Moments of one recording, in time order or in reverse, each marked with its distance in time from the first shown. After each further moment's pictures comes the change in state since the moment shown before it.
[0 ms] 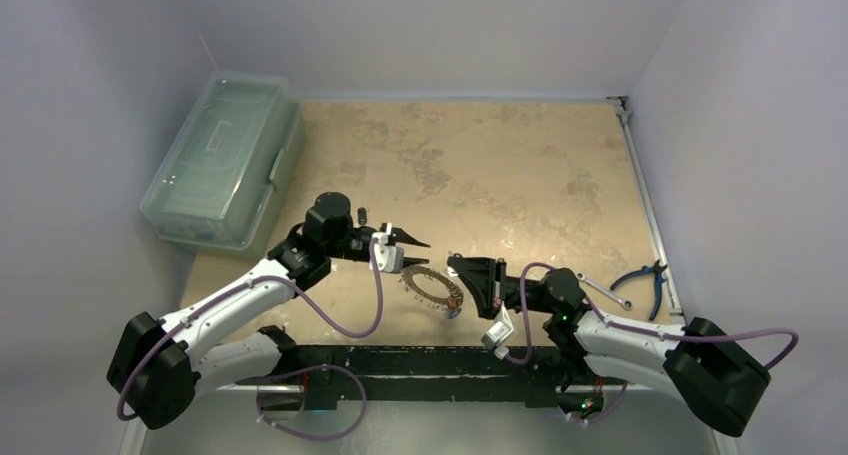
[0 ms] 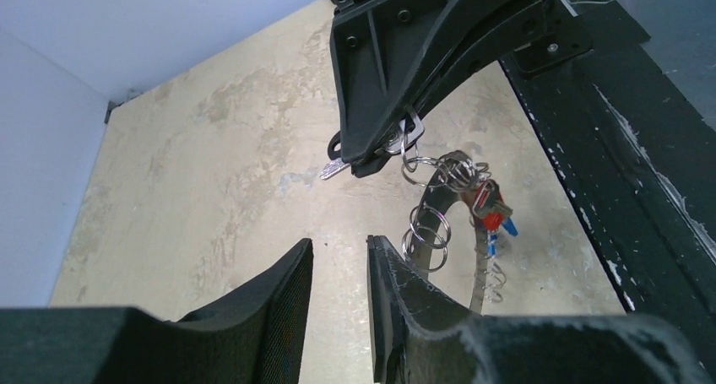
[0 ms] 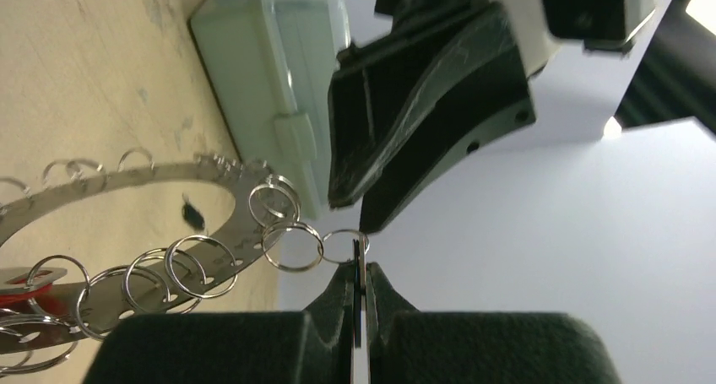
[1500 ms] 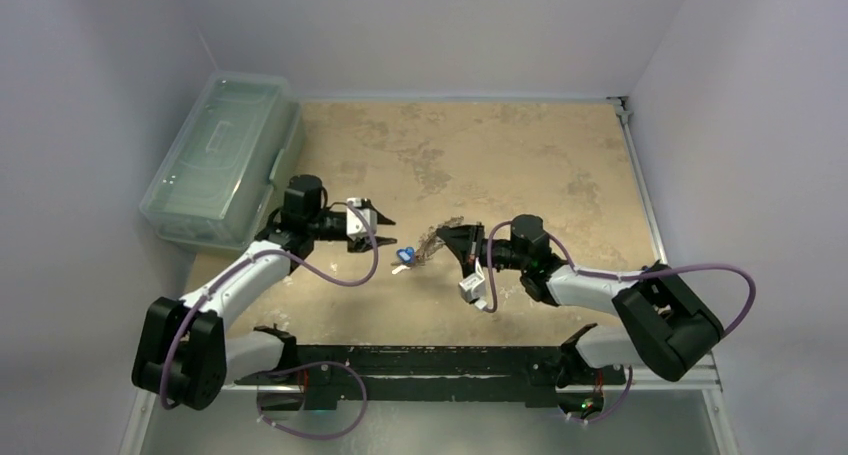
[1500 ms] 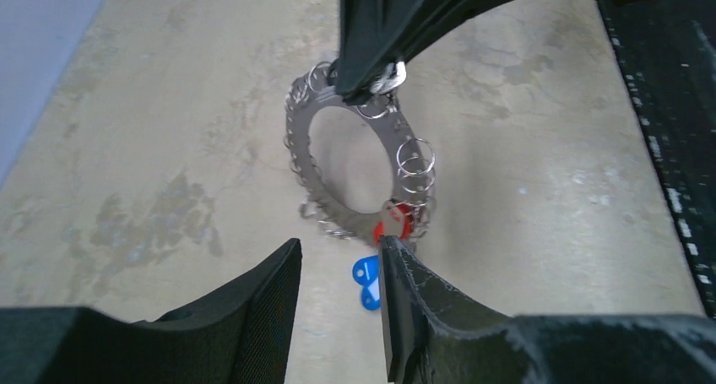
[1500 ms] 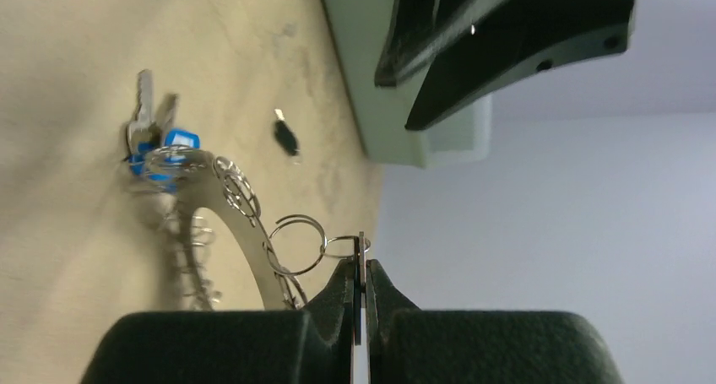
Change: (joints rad) left arm 0.367 0.163 0.018 -0.060 0.167 0.051; right arm -0.190 0.381 0.331 -0.313 -0.157 -0.180
